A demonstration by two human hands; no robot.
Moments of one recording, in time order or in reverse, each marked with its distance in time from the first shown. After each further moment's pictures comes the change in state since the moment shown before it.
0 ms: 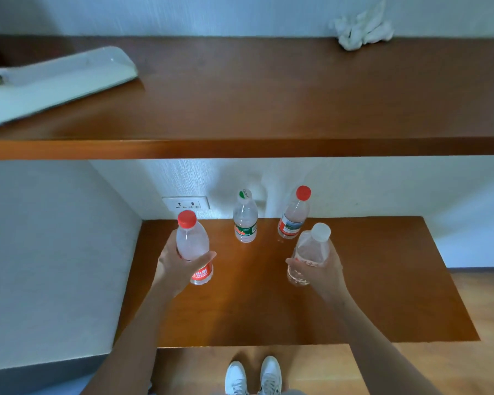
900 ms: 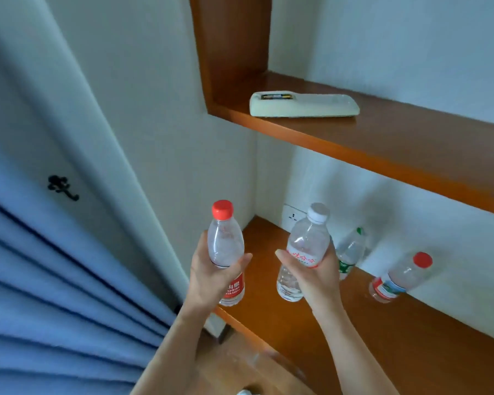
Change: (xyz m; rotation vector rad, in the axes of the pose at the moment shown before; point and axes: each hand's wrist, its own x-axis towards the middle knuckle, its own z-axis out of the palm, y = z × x) left_hand -0.149 0.004 -0.103 -0.408 0.514 0.091; right_hand -0.090 -0.161 0.129 0.259 -0.425 -0.381
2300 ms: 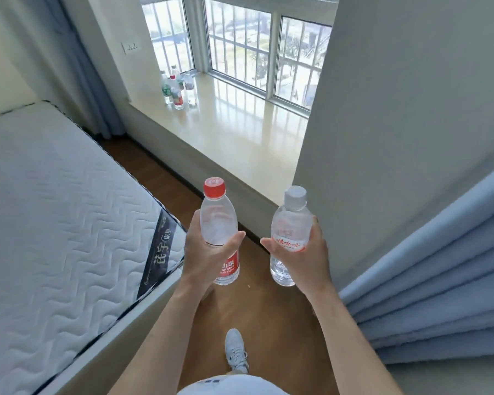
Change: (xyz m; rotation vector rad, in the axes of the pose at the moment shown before) left_hand -0.533 -0.013 -0.251 0.296 1.784 -0.369; right_hand -0.457 -0.048 0.309 -0.034 -1.731 -0.344
